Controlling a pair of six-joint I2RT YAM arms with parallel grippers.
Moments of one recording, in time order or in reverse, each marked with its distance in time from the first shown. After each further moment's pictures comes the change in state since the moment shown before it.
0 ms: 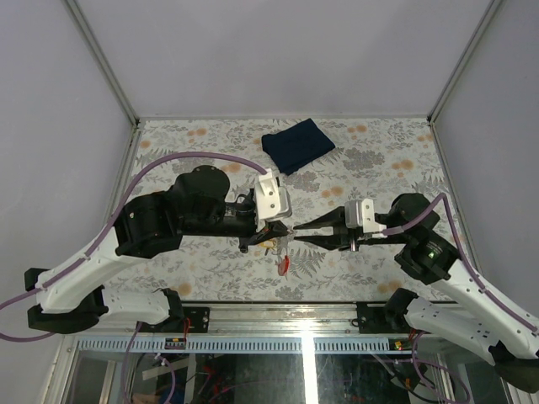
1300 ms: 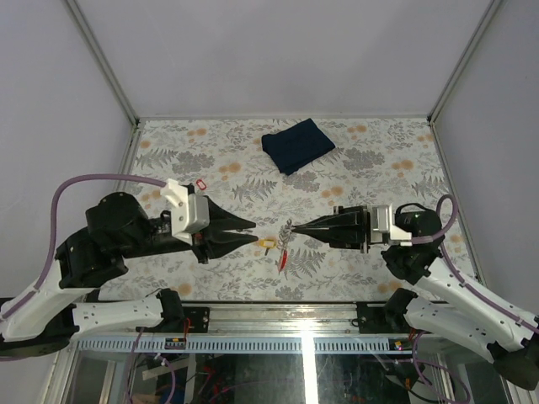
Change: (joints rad) left arm 0.000 -0.330 -0.246 0.272 0.000 -0.090; right arm 0.000 0.029 -0.161 0.639 -0.044 0.235
